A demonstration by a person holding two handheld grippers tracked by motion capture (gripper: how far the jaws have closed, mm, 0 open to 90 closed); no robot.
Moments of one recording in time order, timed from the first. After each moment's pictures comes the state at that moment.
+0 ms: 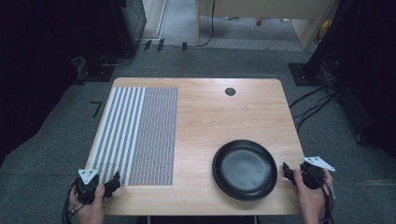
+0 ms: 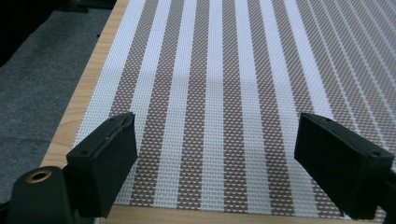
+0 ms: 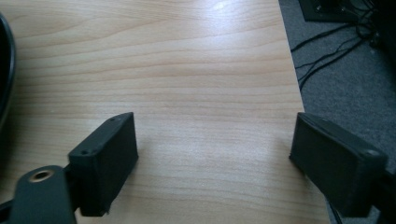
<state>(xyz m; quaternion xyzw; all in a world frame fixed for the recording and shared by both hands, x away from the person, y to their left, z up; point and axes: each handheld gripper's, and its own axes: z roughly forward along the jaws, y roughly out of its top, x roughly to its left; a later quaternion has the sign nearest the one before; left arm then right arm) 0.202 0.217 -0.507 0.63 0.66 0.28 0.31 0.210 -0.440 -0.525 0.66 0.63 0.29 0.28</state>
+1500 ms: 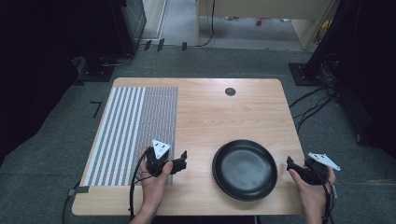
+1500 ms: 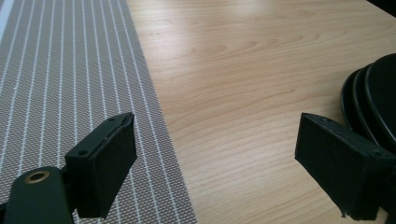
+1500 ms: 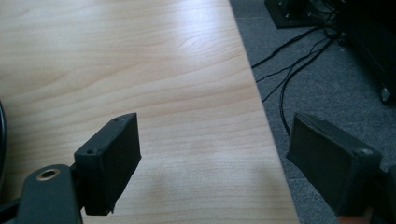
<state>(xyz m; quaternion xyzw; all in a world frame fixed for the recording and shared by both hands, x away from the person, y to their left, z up) 0.255 0.028 -0.466 0.72 0.51 0.22 0.41 0.214 -0.441 -0.510 0.70 0.57 0.30 0.31</state>
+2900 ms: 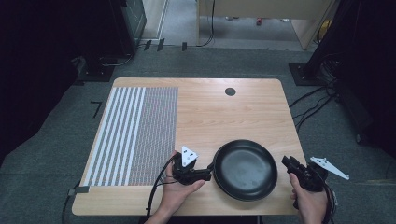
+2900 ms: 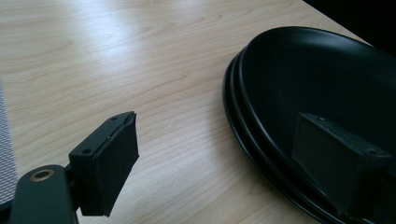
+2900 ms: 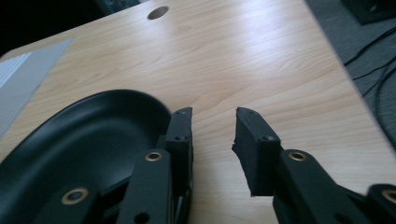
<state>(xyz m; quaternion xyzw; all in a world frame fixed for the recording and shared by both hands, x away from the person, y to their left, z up) 0.237 -0.038 -0.475 0.77 0.44 0.14 0.44 0.185 -0.408 -0.470 0.68 0.55 0.44 0.22</state>
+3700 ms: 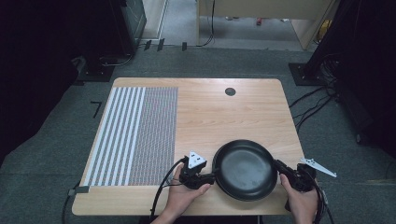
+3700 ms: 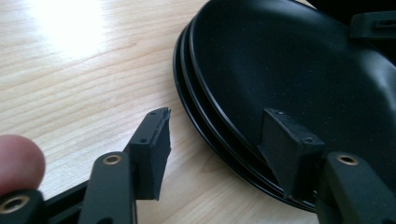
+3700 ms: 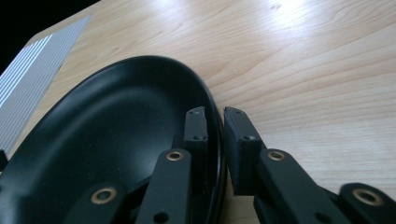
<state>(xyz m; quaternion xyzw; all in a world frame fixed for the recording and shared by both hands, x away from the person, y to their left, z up) 0.231 -0.052 -0.486 0.79 0.42 0.06 0.44 0.192 -0.394 -0.491 0.69 0.56 0.45 0.15</state>
